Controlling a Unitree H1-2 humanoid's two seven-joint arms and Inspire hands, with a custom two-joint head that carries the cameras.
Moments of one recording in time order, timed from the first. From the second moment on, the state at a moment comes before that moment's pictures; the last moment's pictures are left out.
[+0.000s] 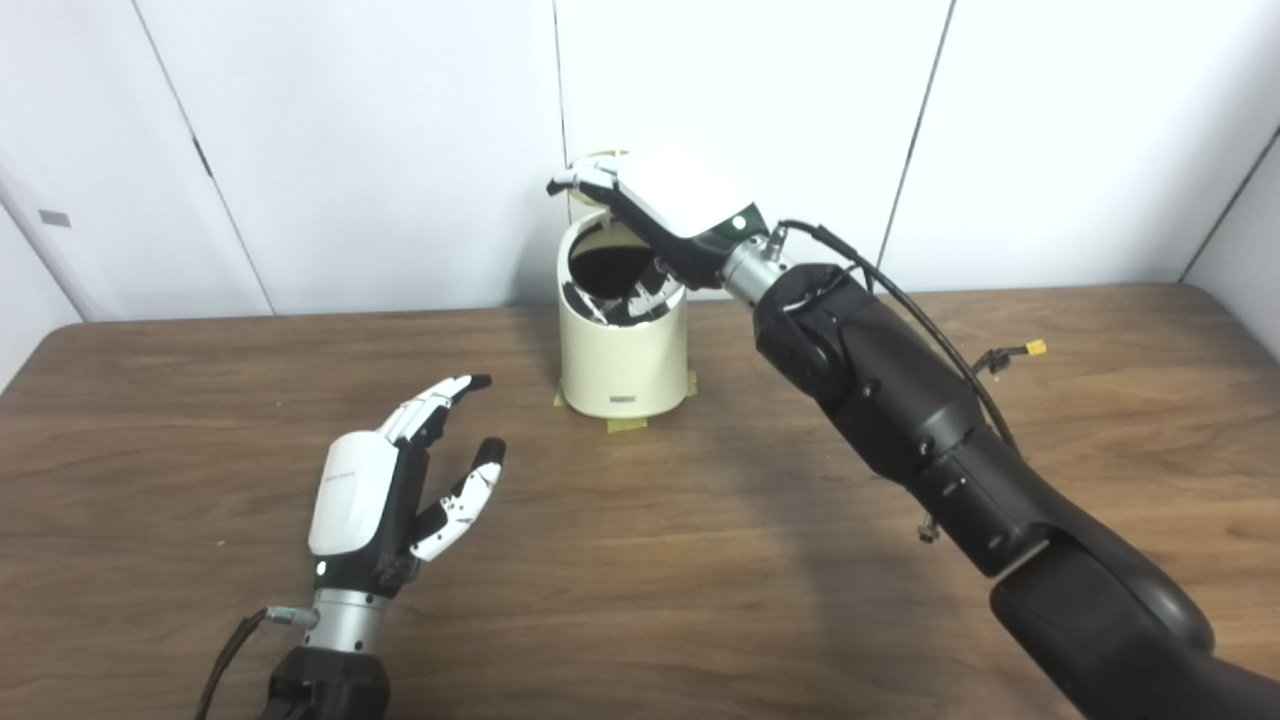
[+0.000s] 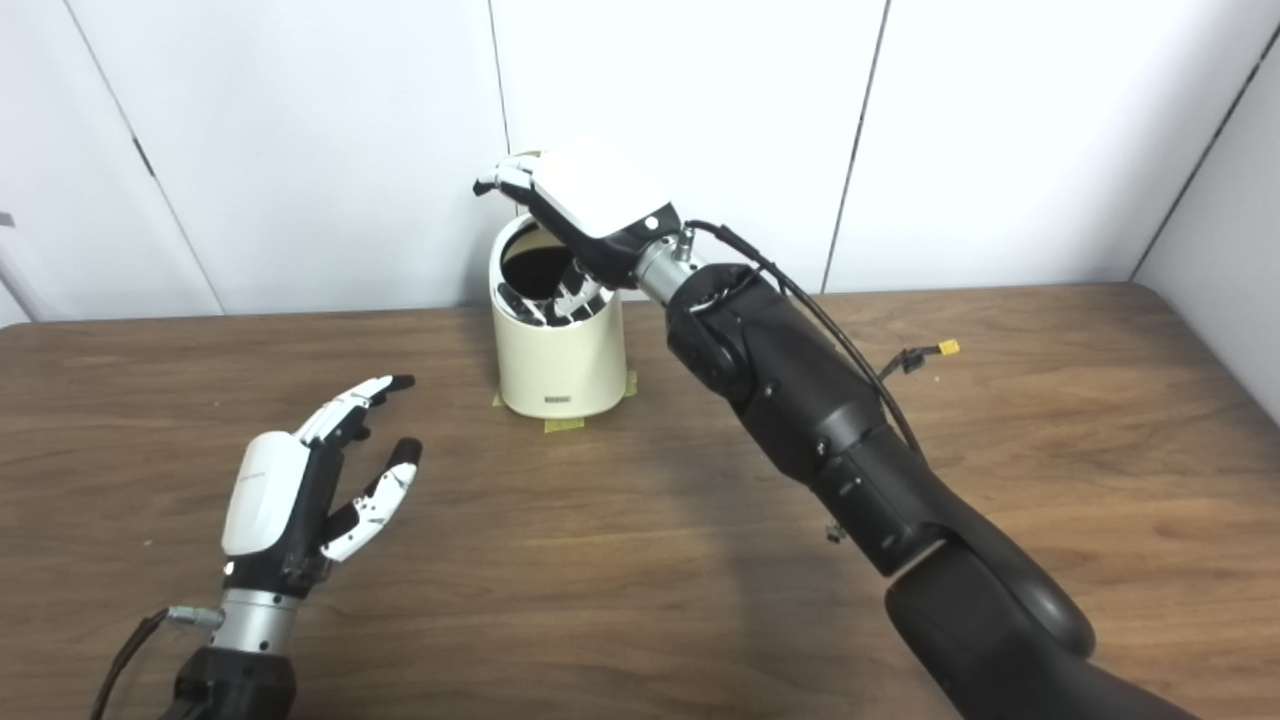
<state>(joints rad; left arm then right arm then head) -0.08 0.21 -0.13 -0.03 0.72 -0.20 0.23 -0.88 -0.22 0.46 0.40 -0.99 -0.11 -0.07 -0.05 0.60</state>
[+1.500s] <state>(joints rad) -0.10 0.21 -0.13 -0.01 0.74 -0.17 0.23 -0.18 -0.20 0.11 0.09 -0.45 -0.27 -0.21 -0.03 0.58</state>
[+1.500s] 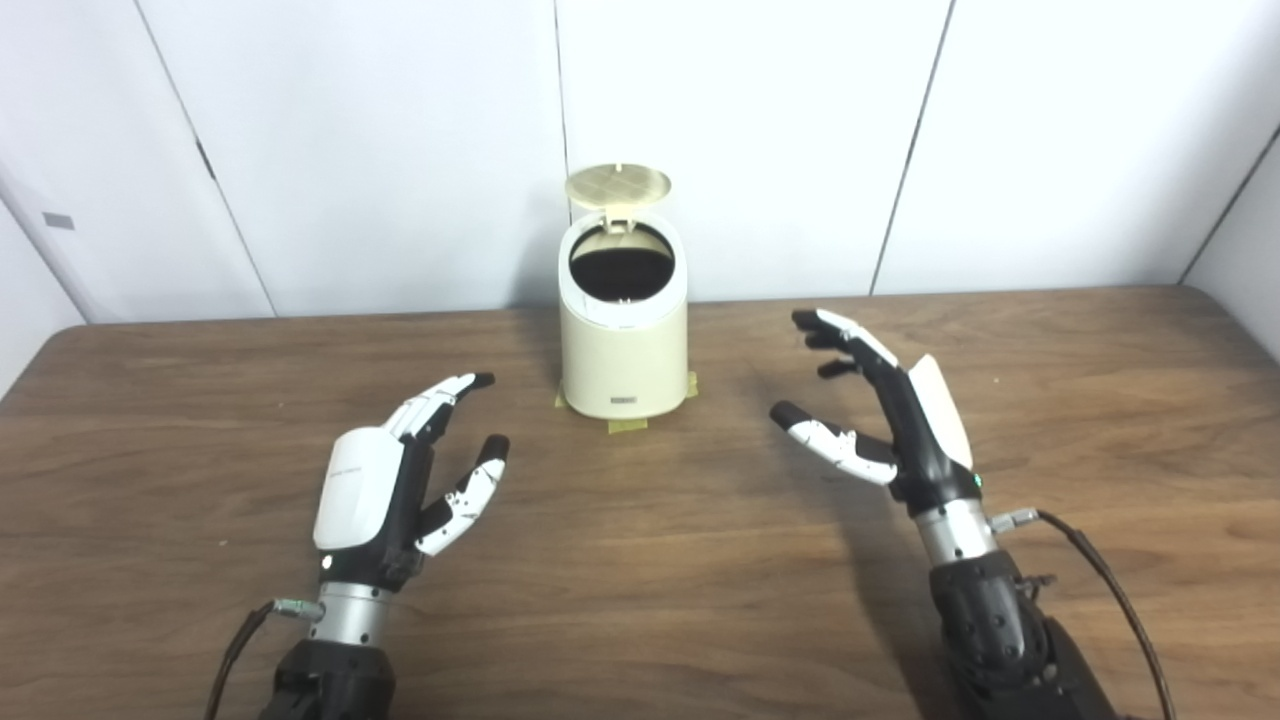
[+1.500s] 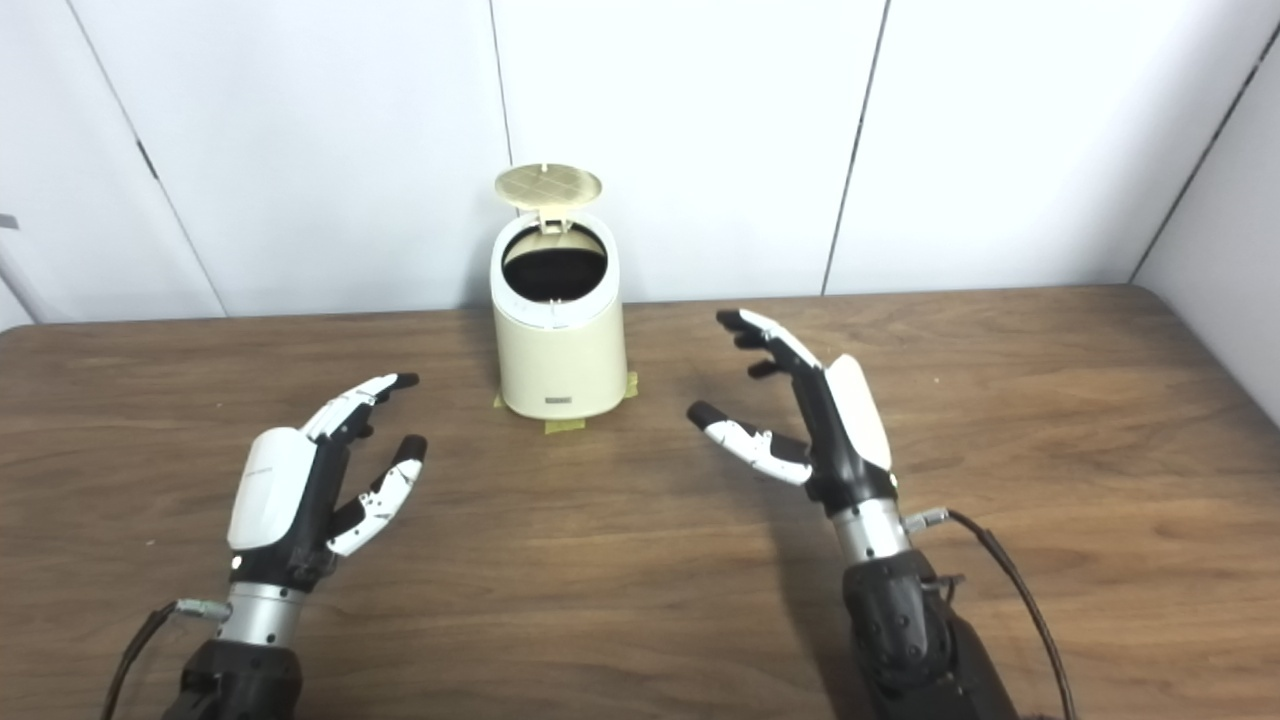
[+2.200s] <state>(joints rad) -0.72 0.26 -0.16 -0.08 0.87 0.17 -0.09 -0.16 -0.19 0.11 0.11 -0.39 -0.26 -0.12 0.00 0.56</state>
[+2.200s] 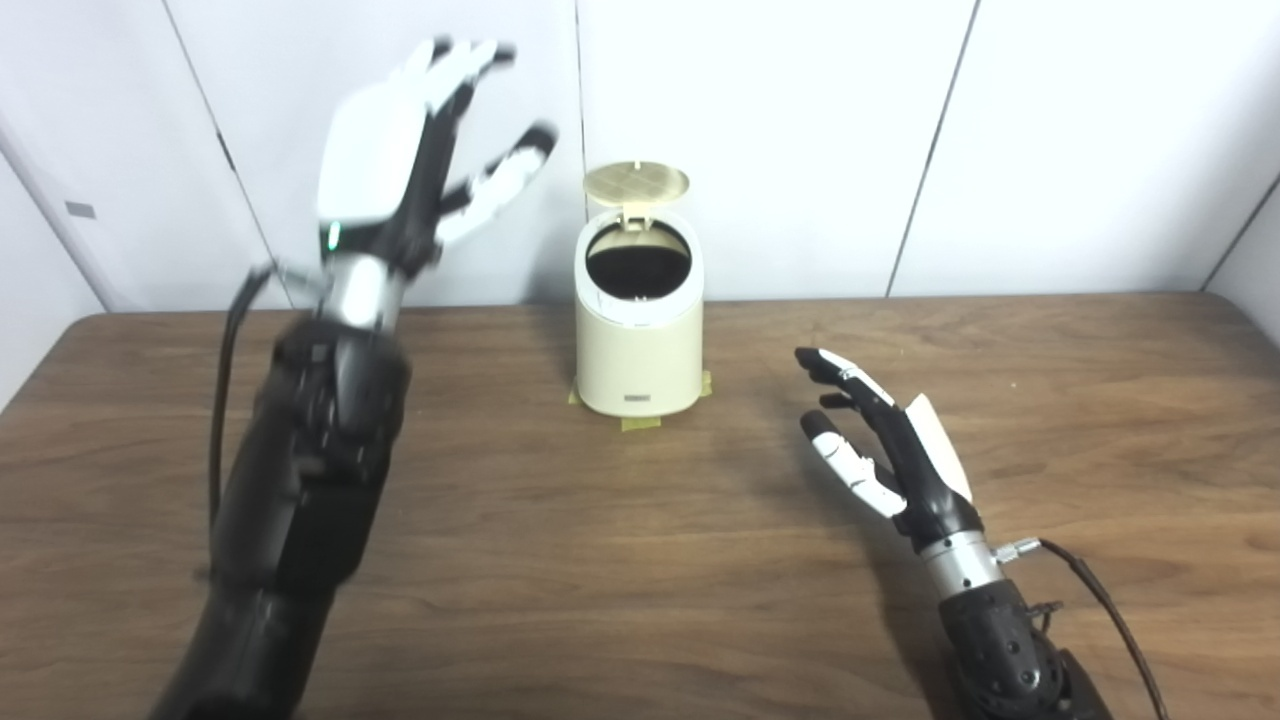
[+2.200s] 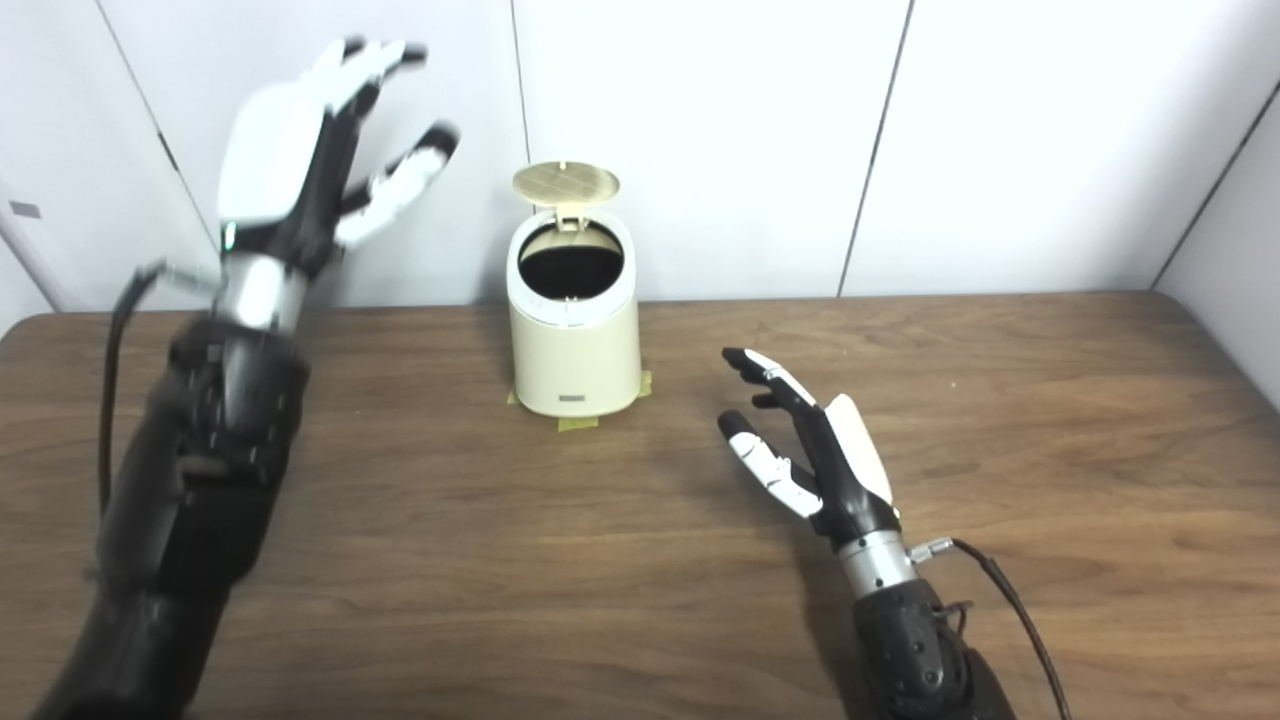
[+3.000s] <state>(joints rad) -0.99 0.22 -0.39 0.17 0.98 0.46 -0.57 -0.16 -0.19 0.11 0.11 -0.40 -0.26 -0.10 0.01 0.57</state>
